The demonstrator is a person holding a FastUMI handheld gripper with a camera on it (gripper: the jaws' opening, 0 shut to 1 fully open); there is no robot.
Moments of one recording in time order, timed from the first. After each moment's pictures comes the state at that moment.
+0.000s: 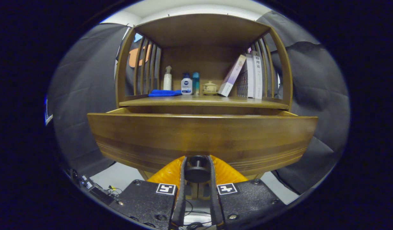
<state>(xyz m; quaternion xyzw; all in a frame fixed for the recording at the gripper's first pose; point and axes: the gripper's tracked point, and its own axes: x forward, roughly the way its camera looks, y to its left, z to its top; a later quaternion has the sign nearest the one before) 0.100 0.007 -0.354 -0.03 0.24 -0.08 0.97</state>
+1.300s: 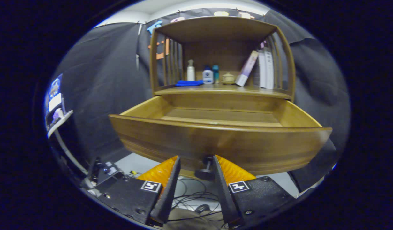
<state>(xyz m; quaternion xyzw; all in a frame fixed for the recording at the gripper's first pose) -0.002 0.065 -0.318 -0.01 0.30 0.05 0.95</state>
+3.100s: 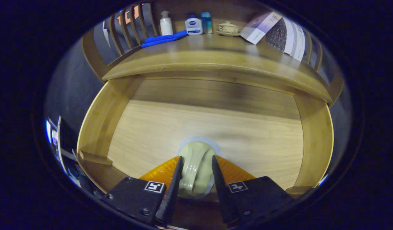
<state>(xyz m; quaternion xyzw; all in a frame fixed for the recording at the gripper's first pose) 0.133 0.008 -0.362 0.00 0.58 -0.04 0.81</state>
